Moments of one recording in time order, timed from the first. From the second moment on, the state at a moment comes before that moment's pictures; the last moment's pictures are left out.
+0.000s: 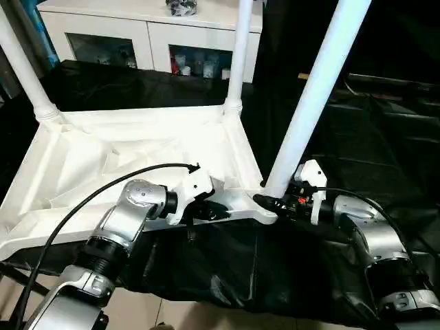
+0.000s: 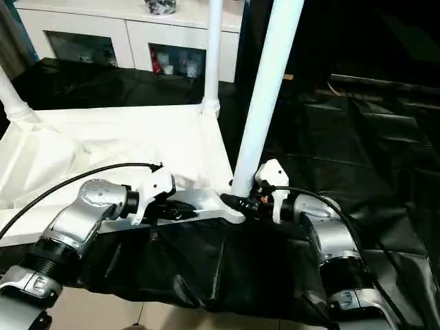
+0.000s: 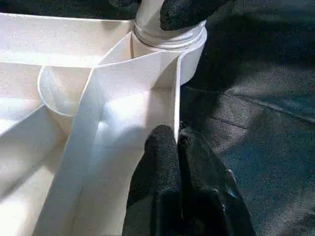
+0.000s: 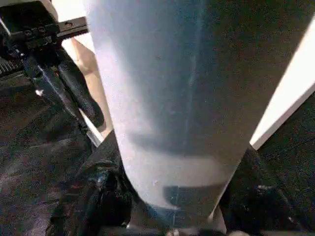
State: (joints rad) left arm -0.53 0.32 -0.27 0.48 0.03 0.18 -1.15; right arm -0.42 -0.31 0.06 0.53 0.15 0.08 1.05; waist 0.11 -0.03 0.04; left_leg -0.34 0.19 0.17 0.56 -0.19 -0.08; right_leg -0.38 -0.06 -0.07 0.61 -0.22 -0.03
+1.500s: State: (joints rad) left arm -0.57 0.32 -0.26 0.53 0.03 0.14 -1.09; right arm -0.49 -0.25 0.05 0.69 0.10 -0.03 0.88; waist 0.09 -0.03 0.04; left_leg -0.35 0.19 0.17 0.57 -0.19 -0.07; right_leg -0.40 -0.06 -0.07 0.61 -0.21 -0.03
